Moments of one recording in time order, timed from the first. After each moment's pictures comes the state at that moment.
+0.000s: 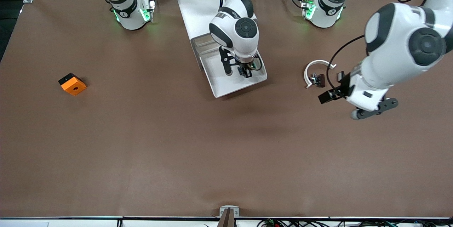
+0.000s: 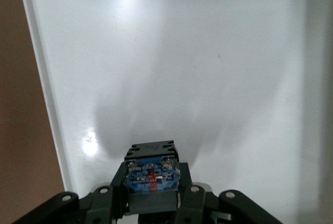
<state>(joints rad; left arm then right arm) -0.43 0.24 0.17 -1.59 -0.10 1.77 -0.54 0.97 0.69 0.01 -1.46 0.11 2.12 2.23</state>
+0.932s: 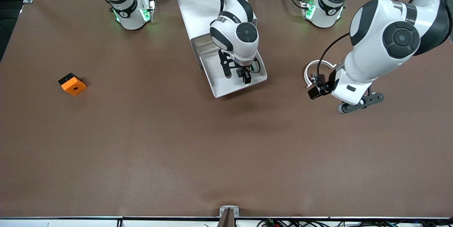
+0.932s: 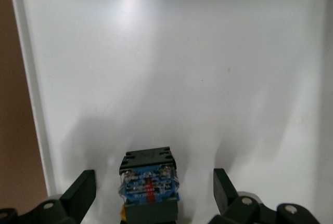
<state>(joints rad) -0.45 0.21 0.13 -1.63 -0.08 1.78 -0.63 0.97 0.72 0.00 -1.45 0.09 2.12 2.19</state>
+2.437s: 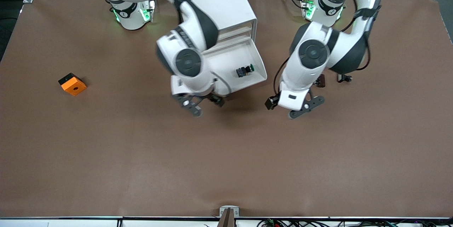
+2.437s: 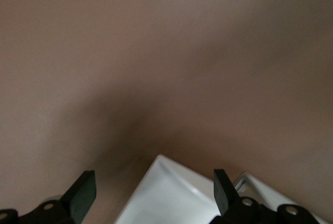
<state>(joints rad) -0.62 0.40 0.10 -1.66 -0.05 2.05 -0.99 0.59 0.60 -0.01 -1.27 0.13 1.78 1.18</state>
